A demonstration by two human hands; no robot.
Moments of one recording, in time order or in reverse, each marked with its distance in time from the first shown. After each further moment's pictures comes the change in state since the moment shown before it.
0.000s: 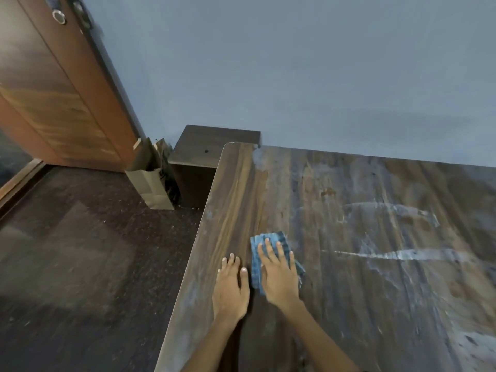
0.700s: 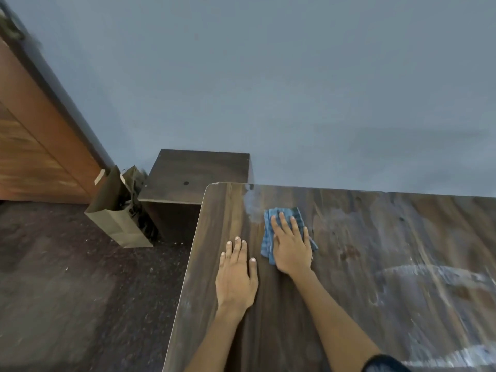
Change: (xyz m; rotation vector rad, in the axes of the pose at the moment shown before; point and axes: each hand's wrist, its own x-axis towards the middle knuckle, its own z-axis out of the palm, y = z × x) left_hand 0.240 0.052 0.028 0.246 0.026 0.245; right_hand 0.257 0.054 -0.052 -0.015 0.057 0.135
